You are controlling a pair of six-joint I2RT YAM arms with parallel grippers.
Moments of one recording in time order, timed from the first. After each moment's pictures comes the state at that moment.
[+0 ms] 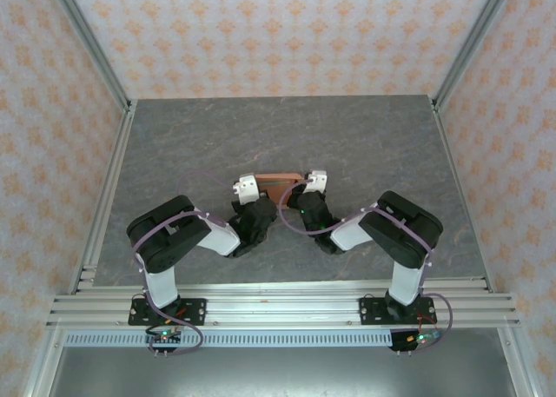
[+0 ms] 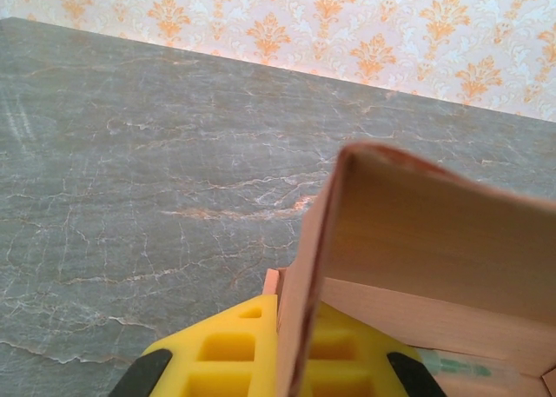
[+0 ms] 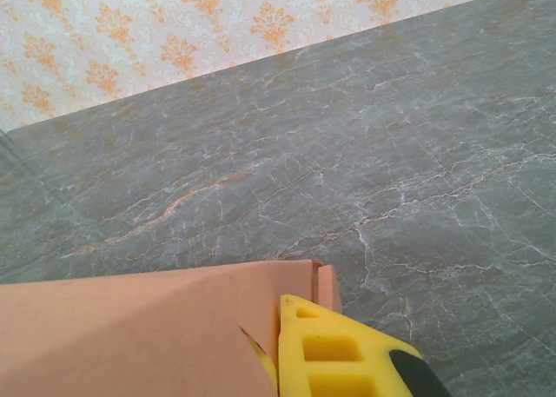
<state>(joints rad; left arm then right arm) -0.82 1.83 0.61 0.80 -1.01 -0.52 0.82 1.81 0.59 0.92 0.59 0.50</state>
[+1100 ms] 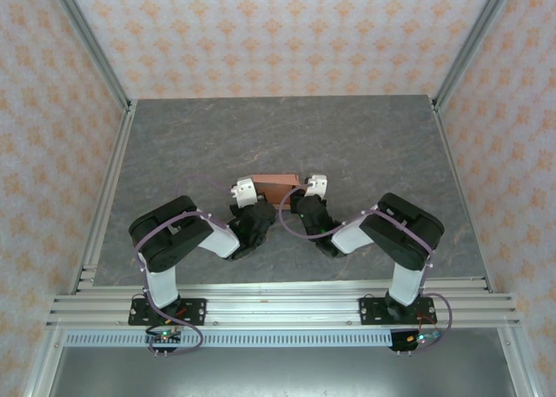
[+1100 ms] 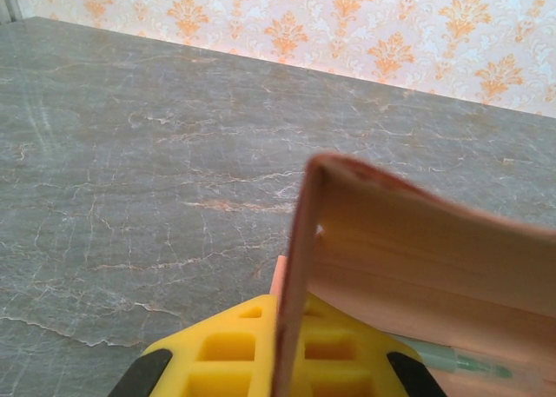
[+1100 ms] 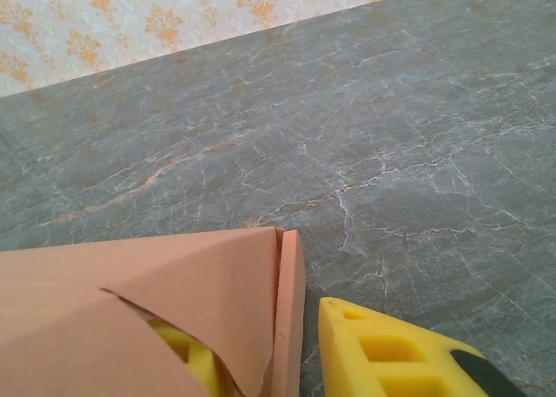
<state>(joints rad) -0.82 1.84 0.58 0.82 -1.04 -0.53 0.84 1.79 0.56 0.86 0.61 0.50</state>
